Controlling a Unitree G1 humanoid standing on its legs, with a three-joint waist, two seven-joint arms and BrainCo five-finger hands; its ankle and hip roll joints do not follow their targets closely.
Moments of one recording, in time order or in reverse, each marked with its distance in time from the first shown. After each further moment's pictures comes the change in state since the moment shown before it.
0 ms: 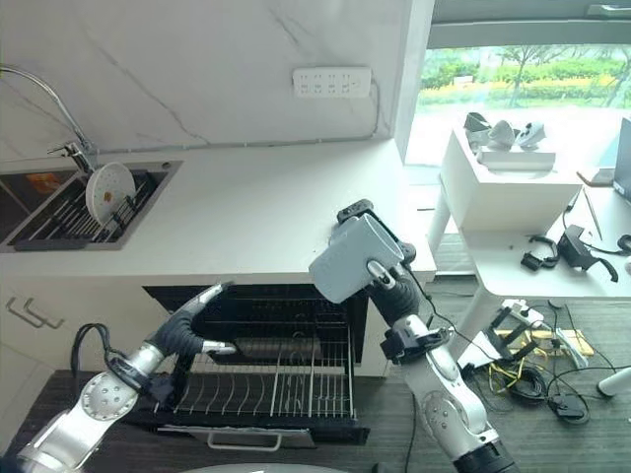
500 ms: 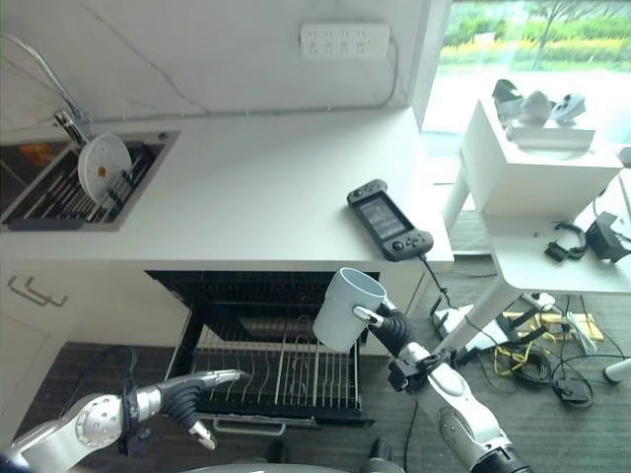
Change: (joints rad) left arm -0.146 0.255 -0.367 0.056 0.129 0.014 -0.212; right arm -0.052 -0.118 0.128 0.241 -0.132 -0.012 0.075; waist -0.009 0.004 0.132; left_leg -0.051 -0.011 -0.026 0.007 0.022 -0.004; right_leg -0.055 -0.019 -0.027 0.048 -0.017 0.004
